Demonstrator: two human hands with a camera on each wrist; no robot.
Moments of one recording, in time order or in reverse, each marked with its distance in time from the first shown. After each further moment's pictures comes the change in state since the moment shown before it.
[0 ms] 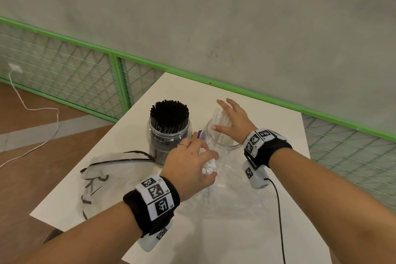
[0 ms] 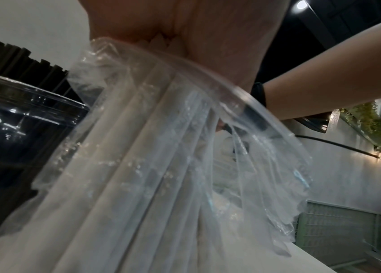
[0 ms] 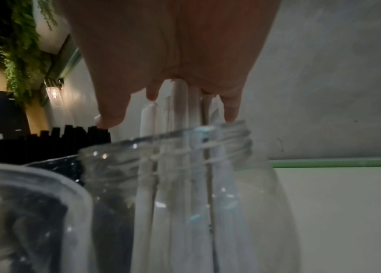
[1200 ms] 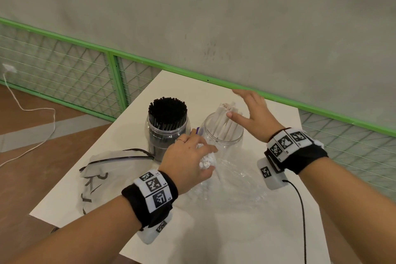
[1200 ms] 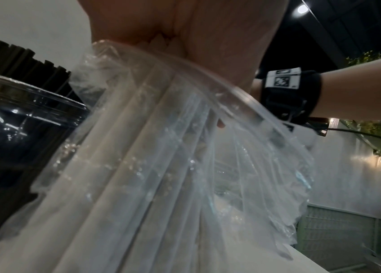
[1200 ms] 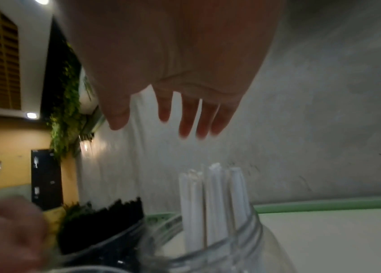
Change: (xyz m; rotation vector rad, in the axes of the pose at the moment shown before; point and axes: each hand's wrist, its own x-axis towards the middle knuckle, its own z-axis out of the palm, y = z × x) left_hand 0.000 -0.006 0.004 -0.002 0.036 0.033; right_hand -0.046 -0.019 -0.052 0.074 0.149 -0.046
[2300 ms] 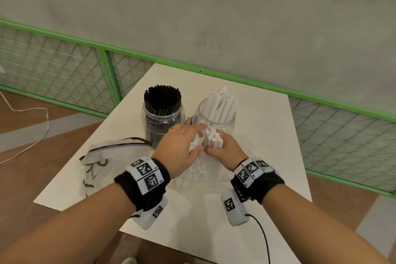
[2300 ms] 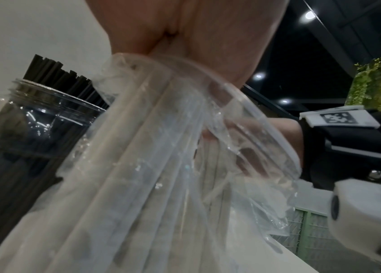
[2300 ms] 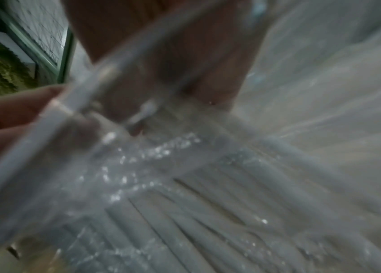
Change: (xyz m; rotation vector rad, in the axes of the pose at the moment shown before) left_hand -0.022 -0.001 -0.005 -0.219 -0.002 0.012; right_hand -0.094 -0.021 0.093 0.678 -0.093 0.234
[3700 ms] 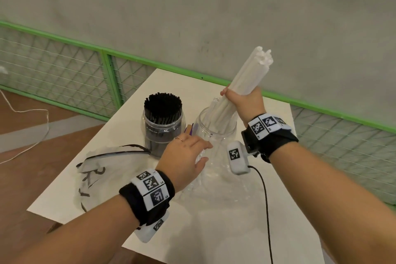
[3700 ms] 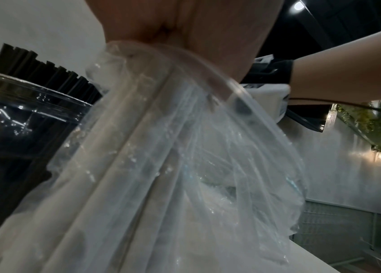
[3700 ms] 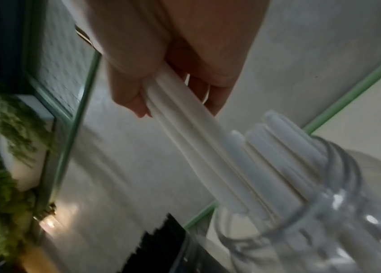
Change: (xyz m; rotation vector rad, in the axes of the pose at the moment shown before) left_hand 0.009 0.006 0.011 0.141 0.092 0.090; right_hand 0.090 -0.081 -0.061 0.115 0.440 -0.132
